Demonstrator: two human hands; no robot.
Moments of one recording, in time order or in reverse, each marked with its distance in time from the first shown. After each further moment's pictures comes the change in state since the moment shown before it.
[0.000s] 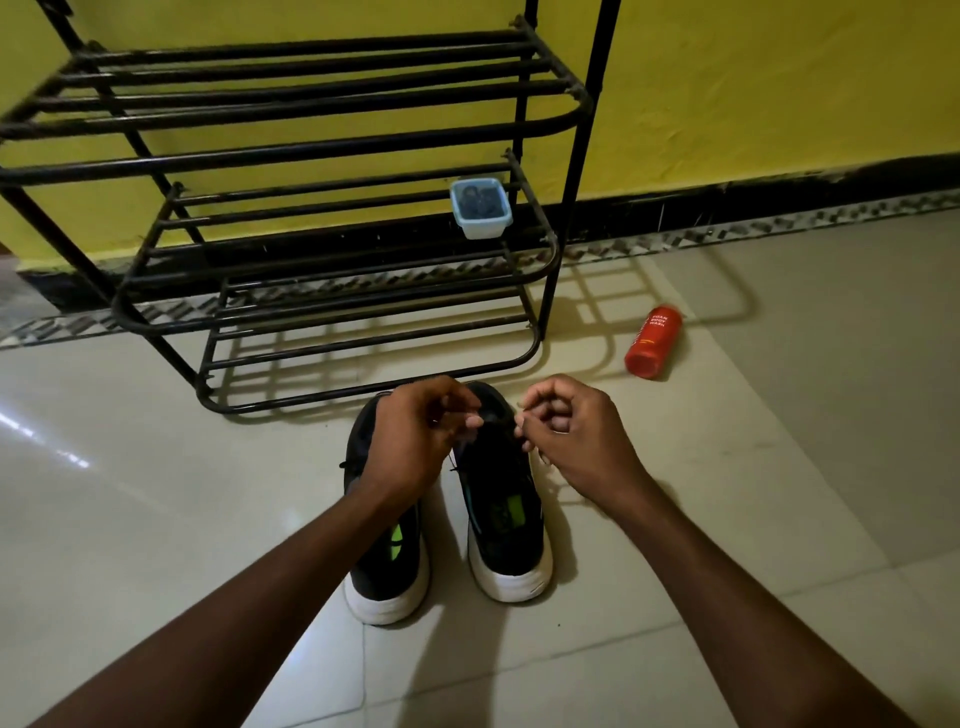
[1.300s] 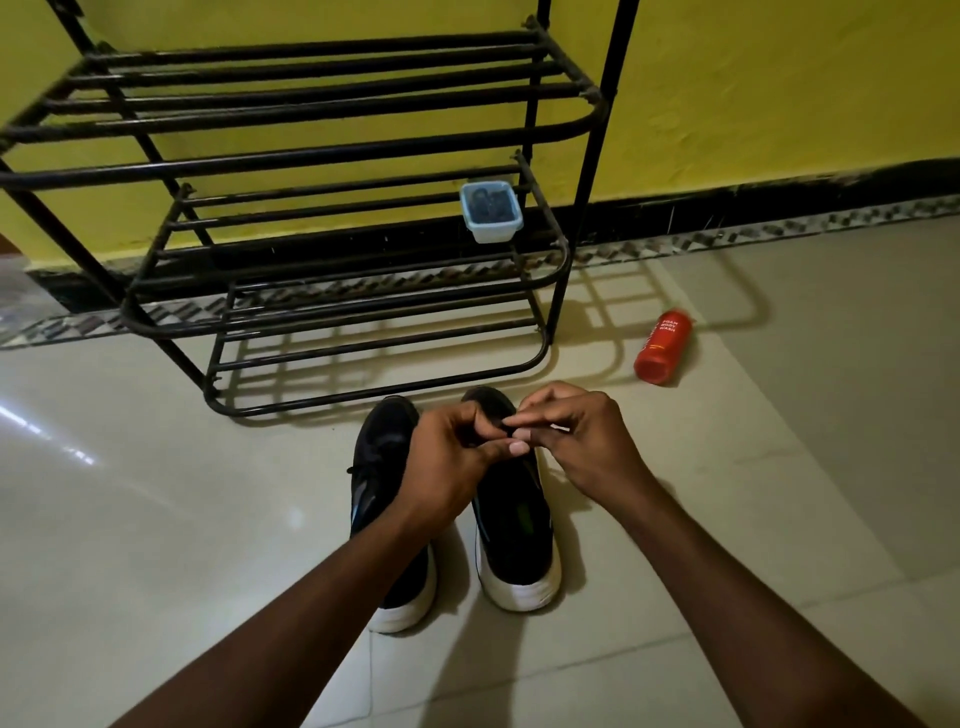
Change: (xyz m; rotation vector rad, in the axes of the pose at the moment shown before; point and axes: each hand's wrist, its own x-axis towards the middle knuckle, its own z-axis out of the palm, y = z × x) left_hand -0.006 0.005 0.026 -0.280 -0.016 -0.091; right_hand 0.016 0.008 0.002 -0.075 -0.063 -0.179
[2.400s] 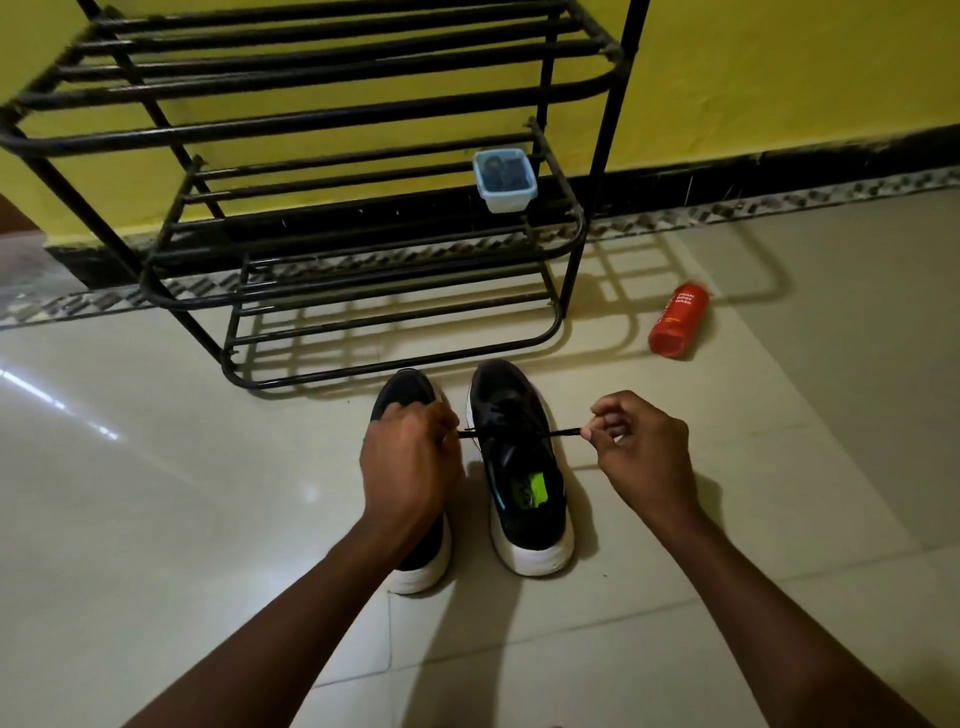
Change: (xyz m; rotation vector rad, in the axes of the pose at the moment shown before) left_hand -0.034 -0.012 -0.033 0.851 0.251 0.049; right_hand -0.048 0.041 -0.007 -0.306 0.332 0.150
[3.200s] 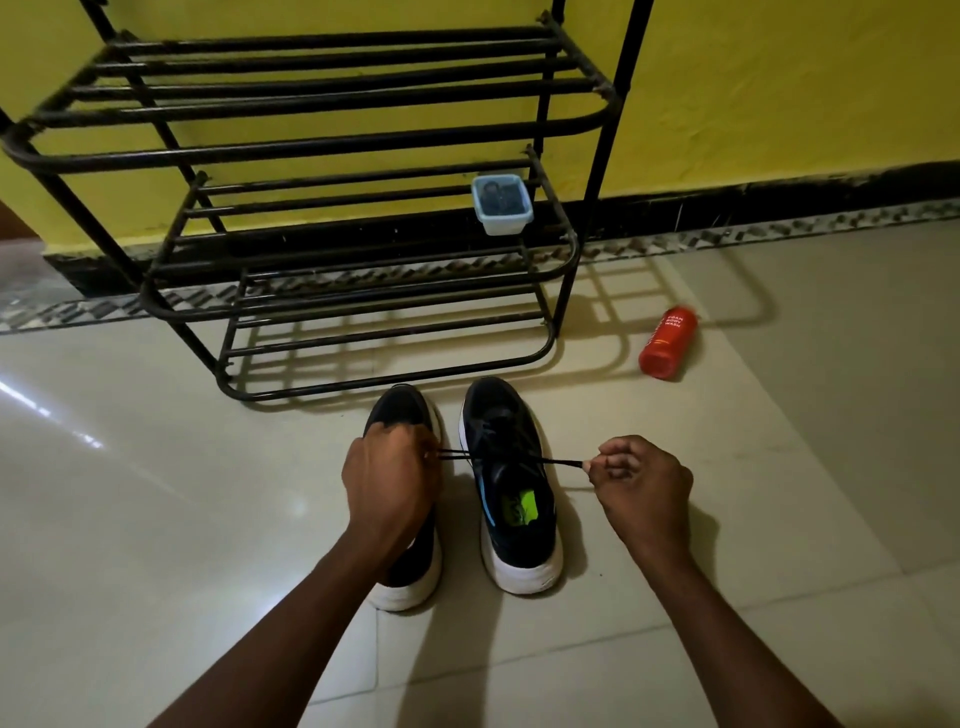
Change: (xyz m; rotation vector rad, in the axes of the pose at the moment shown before) left_hand 0.000 -0.006 -0.001 0.090 0.012 -0.090; right_hand -0.018 0.005 0.000 0.057 0.110 0.258
